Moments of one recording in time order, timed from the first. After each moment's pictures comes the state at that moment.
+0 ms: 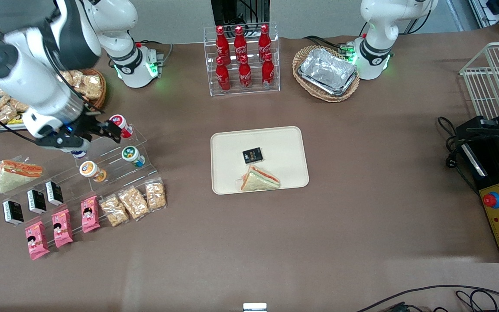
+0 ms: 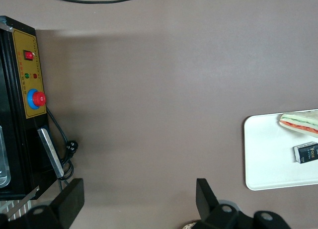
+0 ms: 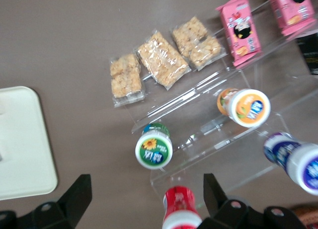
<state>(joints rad) 0.01 -0.19 0.13 -2.20 0.06 2.02 0.21</state>
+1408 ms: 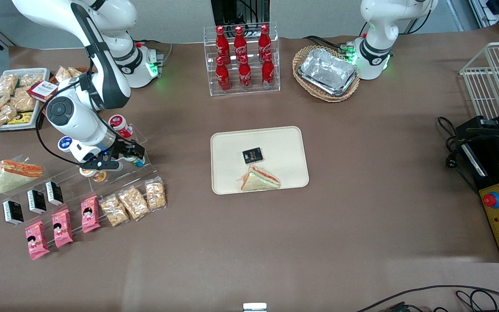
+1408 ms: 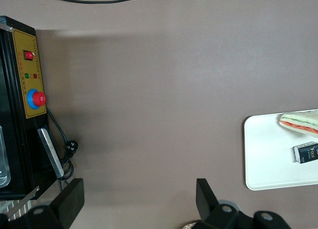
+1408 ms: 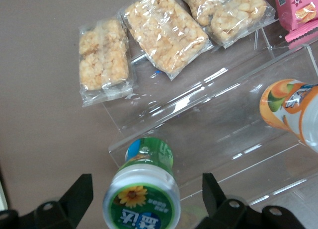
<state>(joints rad) 0.02 0.00 0.14 -2.39 0.06 2.35 0.19</state>
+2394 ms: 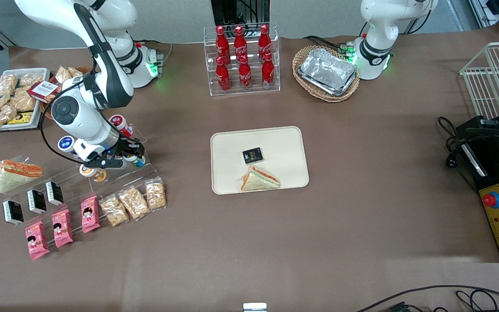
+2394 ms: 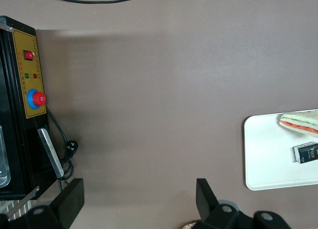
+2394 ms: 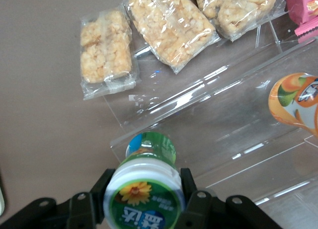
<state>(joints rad) 0.04 0.00 0.14 -2.41 0.06 2.36 0.19</state>
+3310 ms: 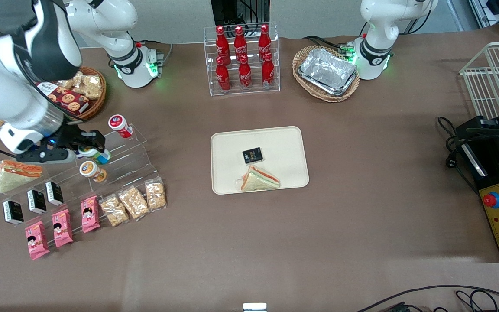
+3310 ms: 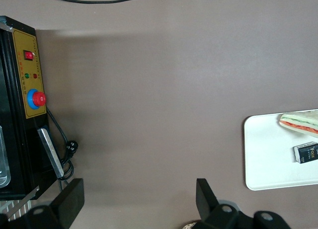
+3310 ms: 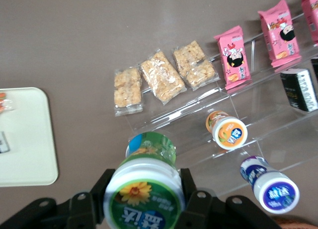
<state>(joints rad) -0.01 -0.09 0.11 -1.96 0.06 1.85 0.08</state>
